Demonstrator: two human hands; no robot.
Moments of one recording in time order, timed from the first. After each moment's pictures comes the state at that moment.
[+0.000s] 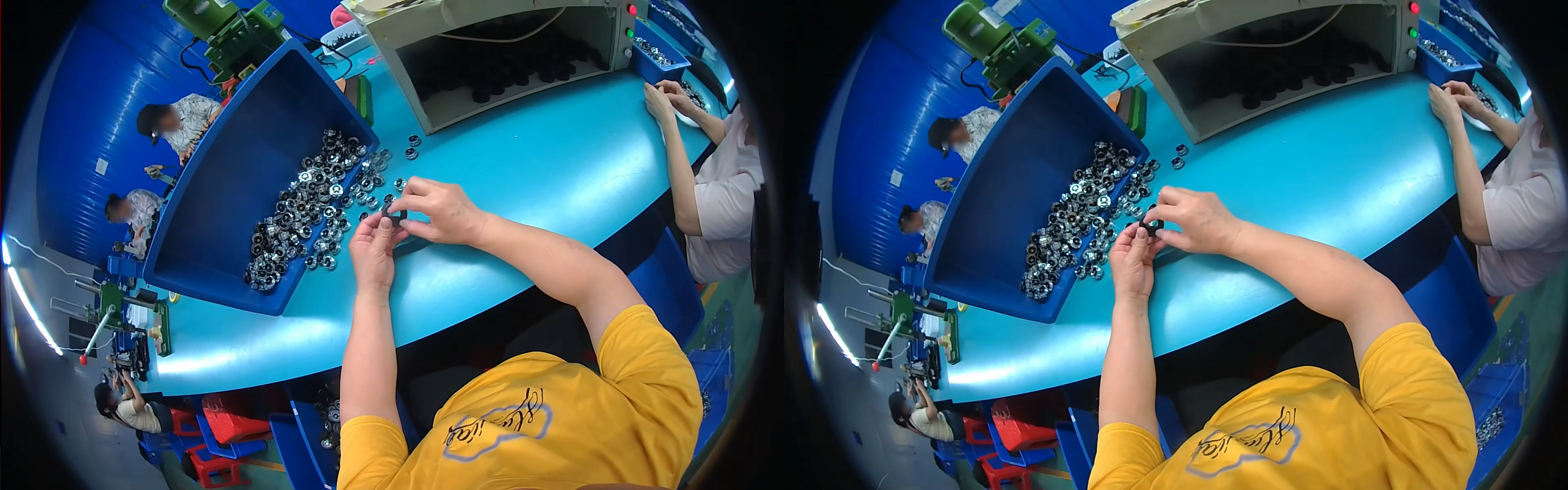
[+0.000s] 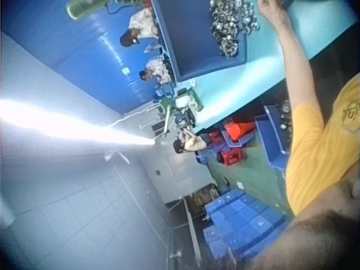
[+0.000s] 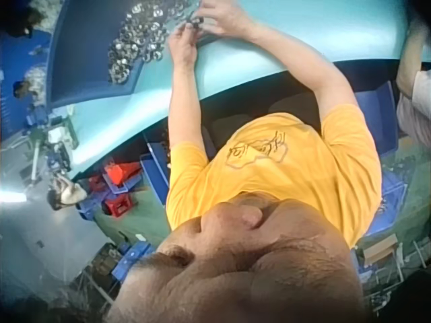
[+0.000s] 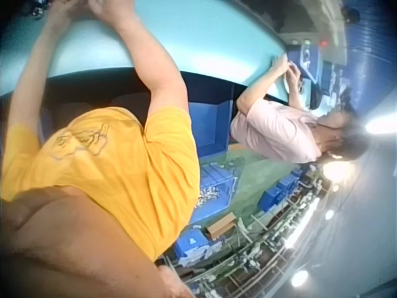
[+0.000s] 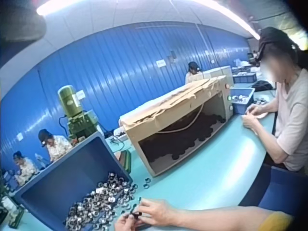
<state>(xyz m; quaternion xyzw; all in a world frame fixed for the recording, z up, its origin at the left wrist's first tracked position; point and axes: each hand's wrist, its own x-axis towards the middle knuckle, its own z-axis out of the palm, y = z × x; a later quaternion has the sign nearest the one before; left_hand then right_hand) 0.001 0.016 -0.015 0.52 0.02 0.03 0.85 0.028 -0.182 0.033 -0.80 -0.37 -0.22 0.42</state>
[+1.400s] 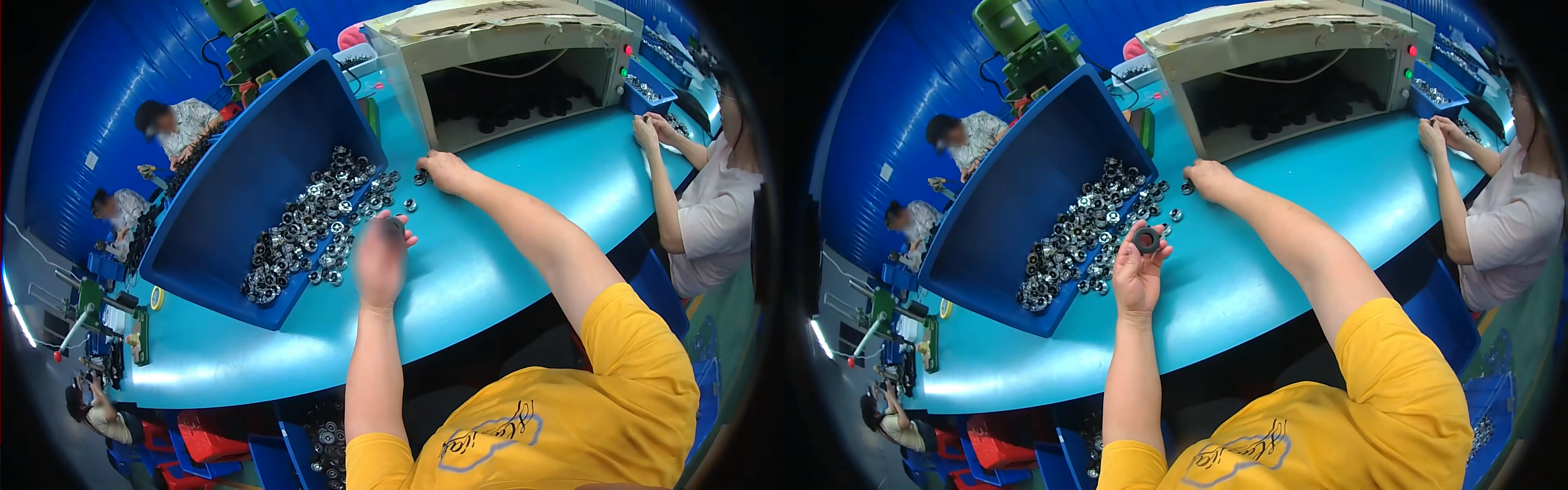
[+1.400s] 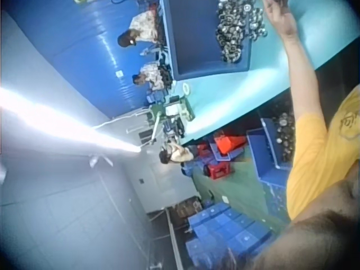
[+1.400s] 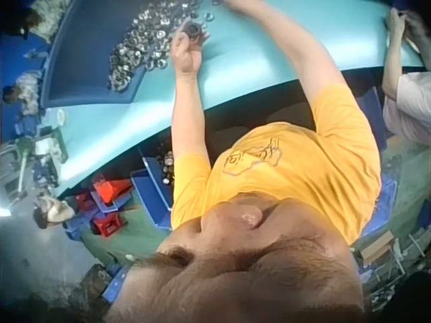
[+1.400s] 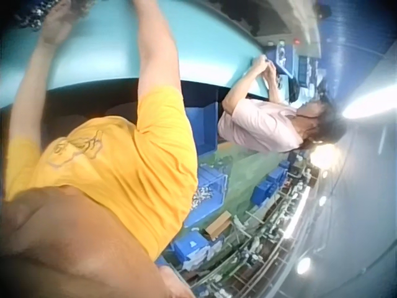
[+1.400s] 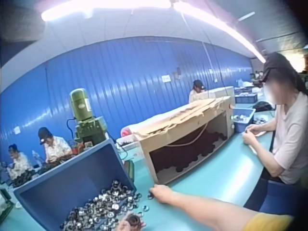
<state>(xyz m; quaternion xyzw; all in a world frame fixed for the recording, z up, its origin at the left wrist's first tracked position) -0.006 0.019 0.018 0.41 -0.12 0.00 0.90 0.186 -0.188 -0.006 -0.96 -0.21 -0.07 0.15</state>
